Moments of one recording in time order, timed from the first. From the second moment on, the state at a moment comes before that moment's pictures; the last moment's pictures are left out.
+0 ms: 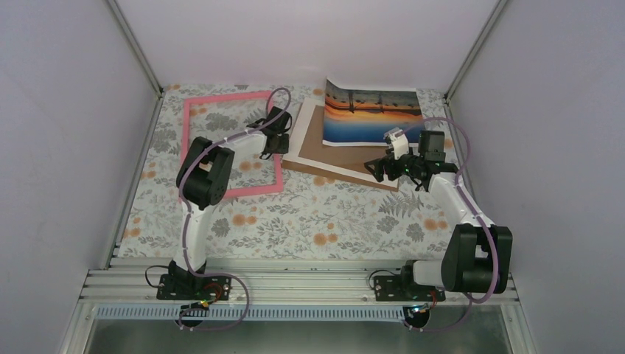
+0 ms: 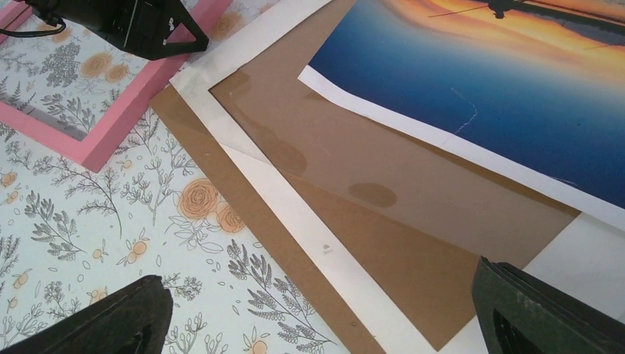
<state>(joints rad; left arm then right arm) -0.46 2.20 1.56 -0.40 -0.17 -0.39 -0.03 1.32 0.86 -0.36 -0.61 -0.35</state>
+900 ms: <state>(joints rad) -0.57 2.02 1.45 -0.51 -0.07 -0.42 -0.03 1.31 0.90 -0.36 -0.63 -0.35</state>
